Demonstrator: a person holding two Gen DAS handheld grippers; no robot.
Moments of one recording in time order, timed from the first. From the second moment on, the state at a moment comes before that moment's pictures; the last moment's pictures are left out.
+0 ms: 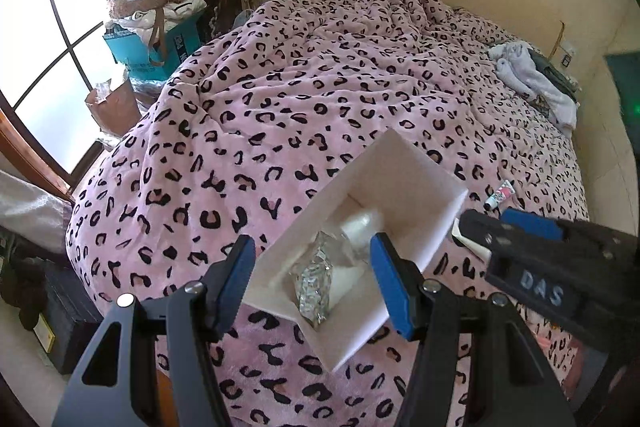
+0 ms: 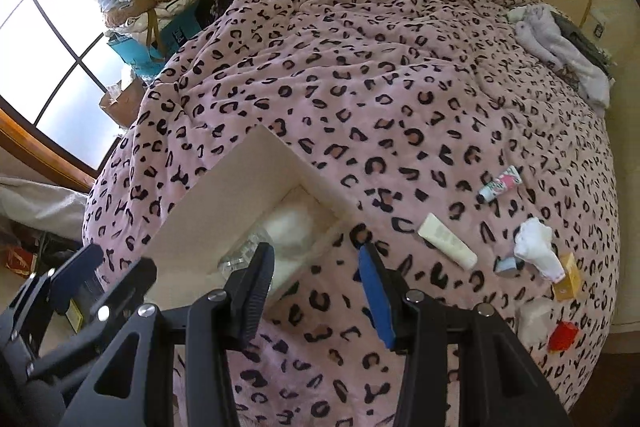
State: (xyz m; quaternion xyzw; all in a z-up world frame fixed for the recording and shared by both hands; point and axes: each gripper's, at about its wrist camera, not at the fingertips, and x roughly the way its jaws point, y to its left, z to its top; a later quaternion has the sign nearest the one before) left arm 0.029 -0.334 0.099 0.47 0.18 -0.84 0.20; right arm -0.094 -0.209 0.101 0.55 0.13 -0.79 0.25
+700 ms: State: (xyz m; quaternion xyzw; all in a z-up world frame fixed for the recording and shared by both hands) left arm 0.059 -0.288 0.071 0.49 0.15 -0.84 0.20; right arm -0.043 -0.164 0.055 0.56 0.12 -0.79 0.23
